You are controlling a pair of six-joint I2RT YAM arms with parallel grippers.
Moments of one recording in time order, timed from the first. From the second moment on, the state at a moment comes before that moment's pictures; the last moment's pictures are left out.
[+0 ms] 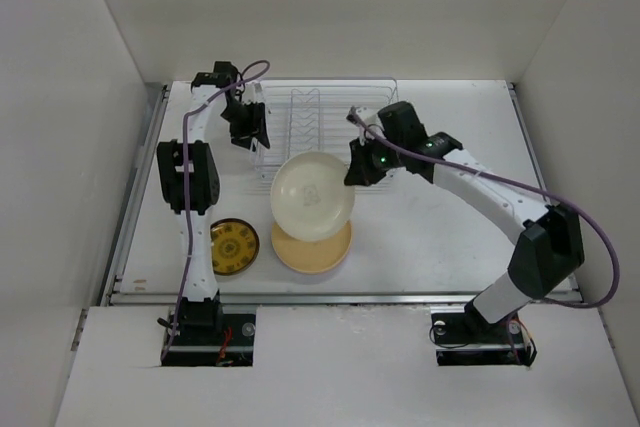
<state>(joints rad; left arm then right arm) -0.06 2.33 2.16 -1.17 0.41 -0.06 0.56 1.56 1.36 -0.51 -0.46 0.11</state>
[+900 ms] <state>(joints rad) 0.01 1.98 2.18 -1.28 0.42 0.00 0.71 1.69 1.30 -0.62 -0.15 0.24</state>
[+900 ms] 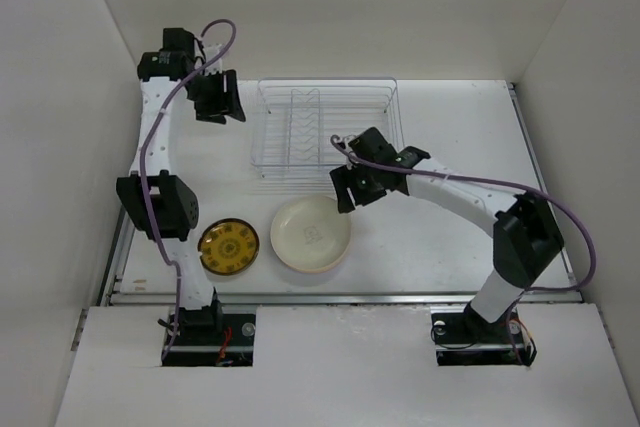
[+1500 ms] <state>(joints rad) 0.35 1.35 1.84 -1.31 -0.31 0.02 0.66 0.79 1.37 -0.86 1.37 0.63</state>
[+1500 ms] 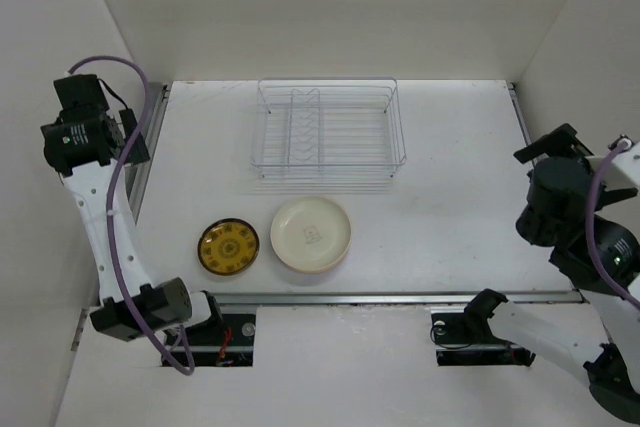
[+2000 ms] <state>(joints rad) 0.35 1.11 1.69 -1.38 -0.33 0.06 0.66 0.70 1.35 -1.01 1.10 0.59</state>
